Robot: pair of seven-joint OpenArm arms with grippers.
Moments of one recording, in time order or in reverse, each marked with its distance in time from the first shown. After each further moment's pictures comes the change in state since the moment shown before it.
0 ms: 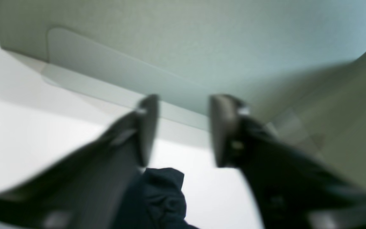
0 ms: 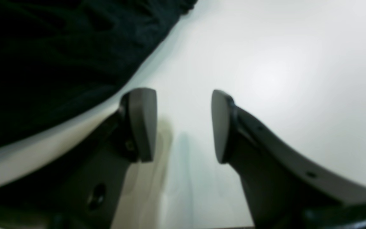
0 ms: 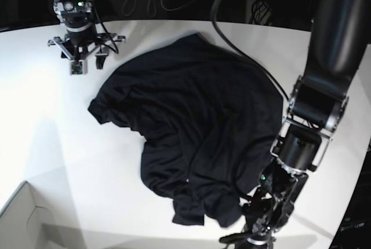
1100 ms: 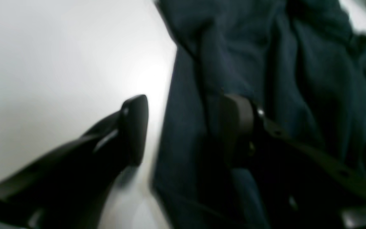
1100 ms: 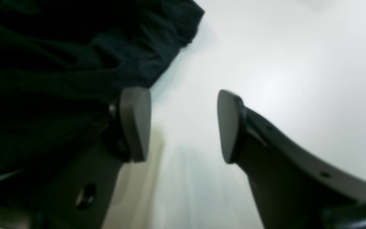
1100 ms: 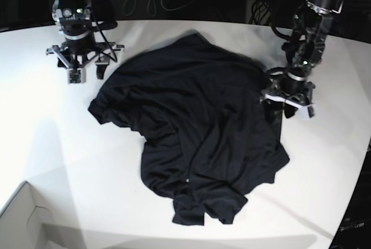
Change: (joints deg) left arm 59.0 -15.2 -20.2 35.4 15.0 0.5 0.2; right arm 2.6 0.3 -0.2 0.5 0.0 0.0 0.0
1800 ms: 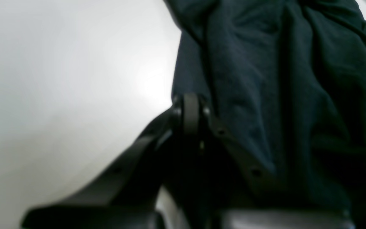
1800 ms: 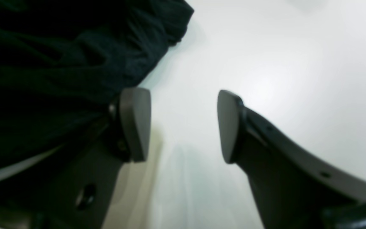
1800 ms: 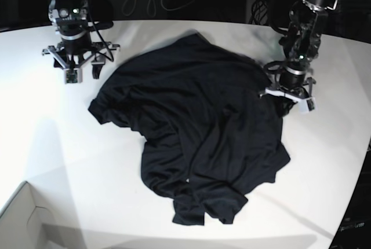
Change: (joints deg) left arm 2.4 1.7 -0.9 -4.1 2.3 -1.2 -5.3; right arm -0.1 1.5 0.5 -0.2 0.0 0.0 0.0
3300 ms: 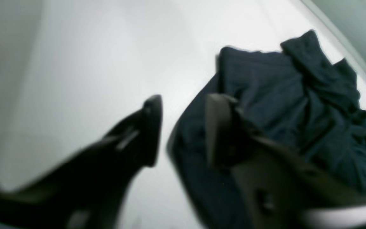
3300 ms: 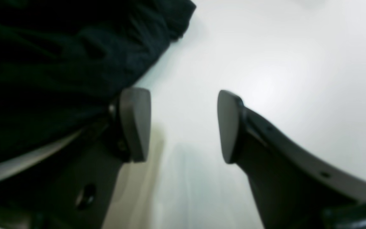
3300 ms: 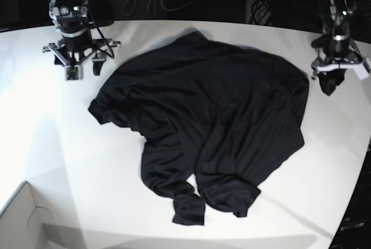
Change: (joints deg) left arm 18.4 13.5 -41.0 34.4 0.6 -0.1 26.6; right arm -1.3 0.5 -0.2 0.2 0.0 0.0 -0.1
